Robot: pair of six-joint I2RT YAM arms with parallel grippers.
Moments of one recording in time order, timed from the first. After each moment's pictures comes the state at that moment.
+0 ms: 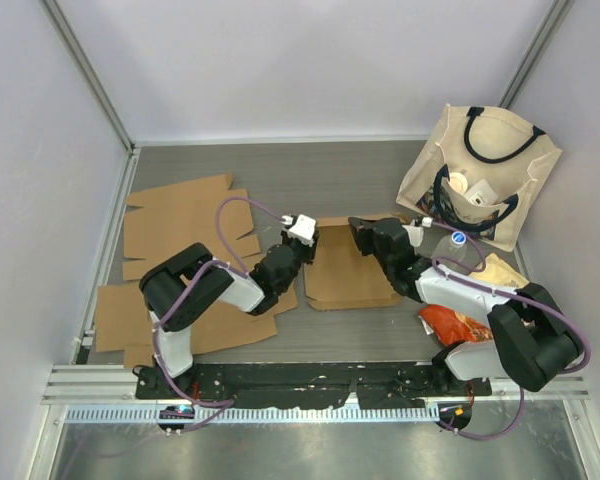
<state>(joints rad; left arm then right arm) -0.84 1.86 0.64 1.16 -0.36 0.01 0.57 1.32 0.58 0.30 0.37 1.65</state>
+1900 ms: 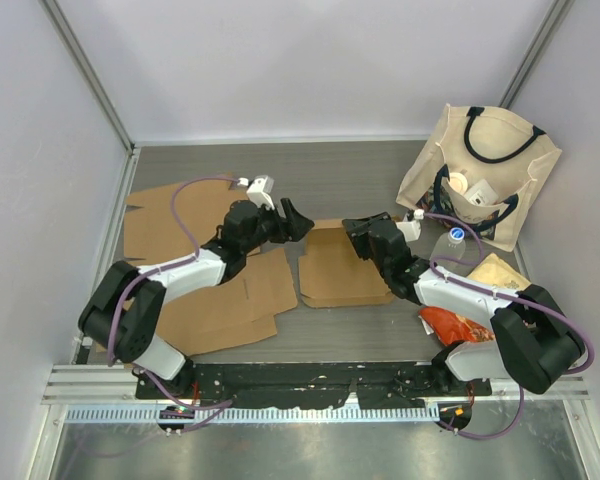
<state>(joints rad) -0.56 1.51 0.76 0.50 0.16 -0.61 0.62 1.32 0.60 0.28 0.39 1.43</state>
